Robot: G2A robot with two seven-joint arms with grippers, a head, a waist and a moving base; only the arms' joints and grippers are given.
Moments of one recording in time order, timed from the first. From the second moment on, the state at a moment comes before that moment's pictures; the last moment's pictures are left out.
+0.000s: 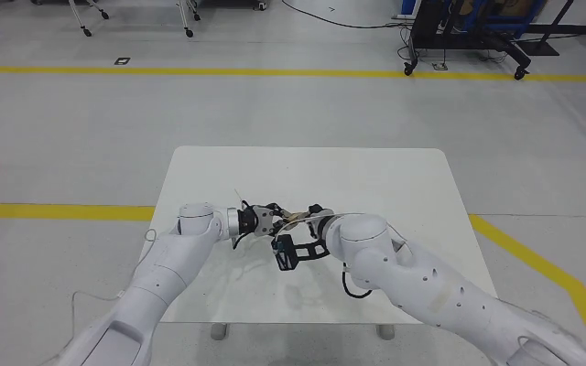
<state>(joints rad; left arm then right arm) 0.85 -1.27 -0.88 -0.88 -0.86 0.53 -1.00 -0.91 -1.10 0.62 -1.94 -1.67 -0.81 1.01</state>
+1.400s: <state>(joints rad) 0.87 -1.27 -0.89 -0.90 -0.84 0.53 -0.97 -0.56 -1.06 0.22 -1.91 -1.36 -0.53 1.29</state>
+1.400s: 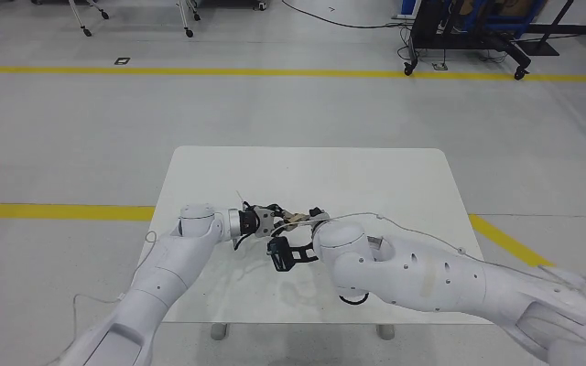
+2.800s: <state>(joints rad) 0.87 -1.25 -0.98 -0.96 -0.71 0.10 -1.07 -0.73 -0.96 0.57 -1.83 -1.05 -0.39 0.93</state>
